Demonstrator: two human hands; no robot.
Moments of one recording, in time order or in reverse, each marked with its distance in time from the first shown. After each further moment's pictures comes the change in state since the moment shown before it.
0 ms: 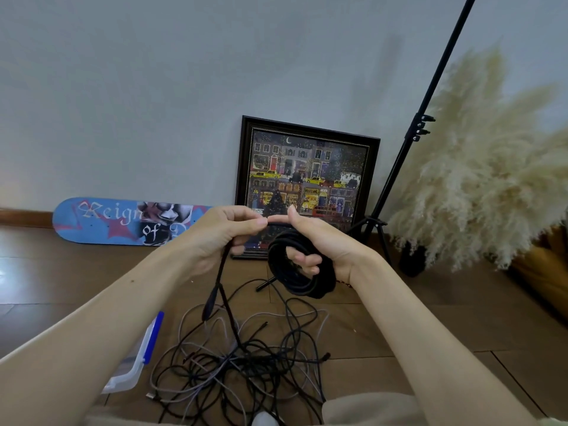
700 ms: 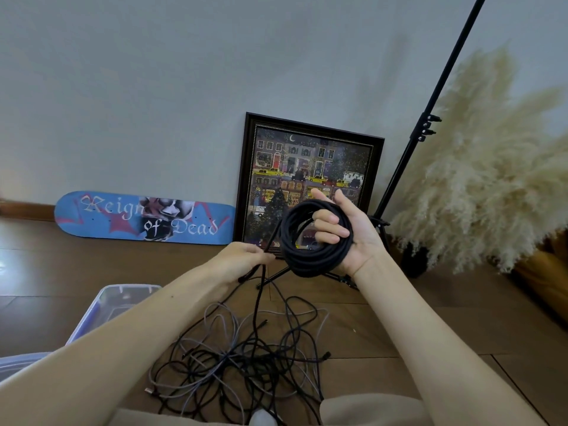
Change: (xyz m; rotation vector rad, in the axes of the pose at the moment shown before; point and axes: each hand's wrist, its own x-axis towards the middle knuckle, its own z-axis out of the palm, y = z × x) left_hand 0.016 -0.056 0.018 0.242 0.077 -0.285; right_hand 0.005 0.005 -0.020 0.933 0.047 -0.205
